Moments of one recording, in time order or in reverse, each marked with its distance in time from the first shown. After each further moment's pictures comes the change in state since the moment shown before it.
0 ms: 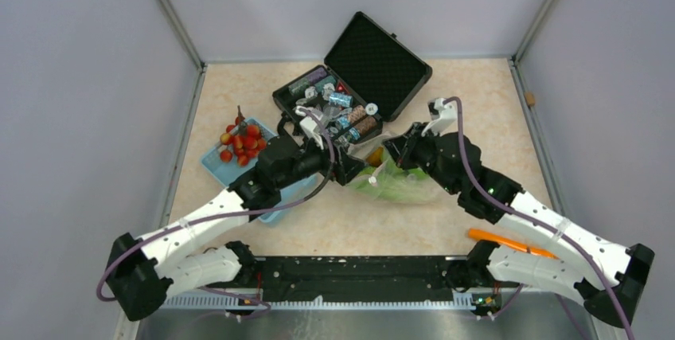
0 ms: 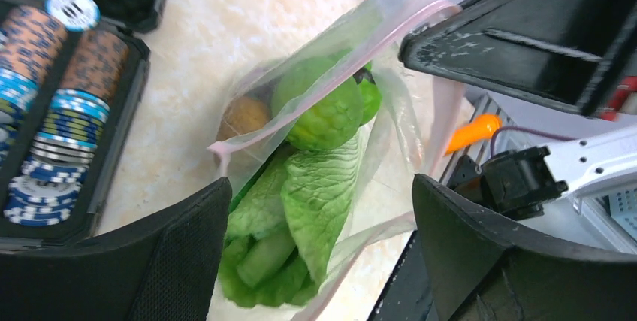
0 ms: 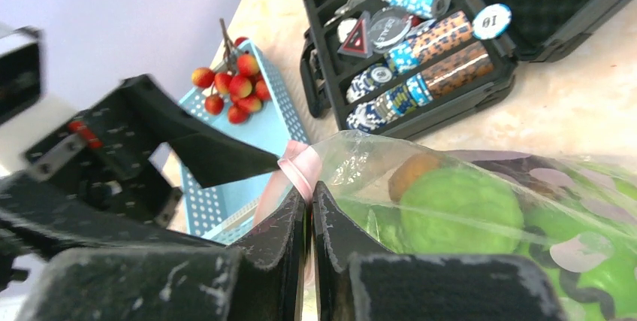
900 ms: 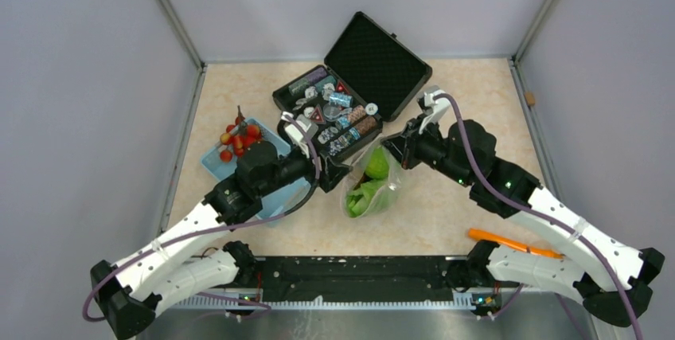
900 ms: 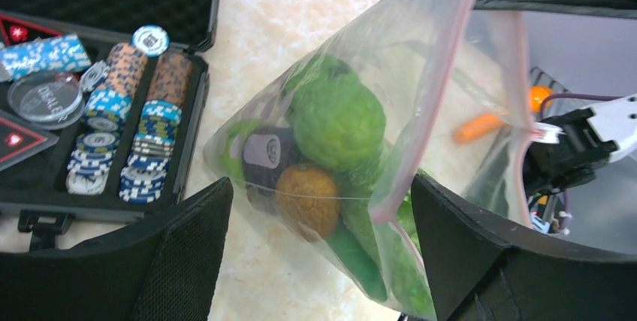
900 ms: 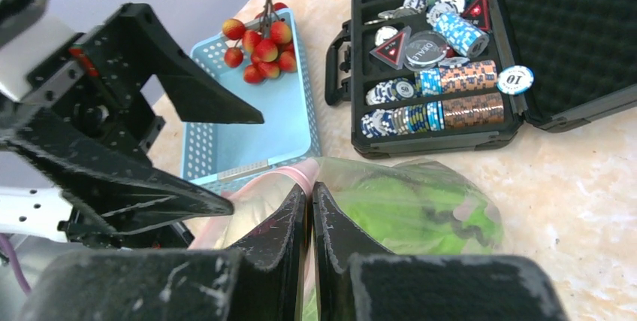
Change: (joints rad) left arm 0.000 -0.220 0.025 -0.238 -0.077 0.208; right arm 0.000 -0.003 0.185 -0.163 -0.176 -0.291
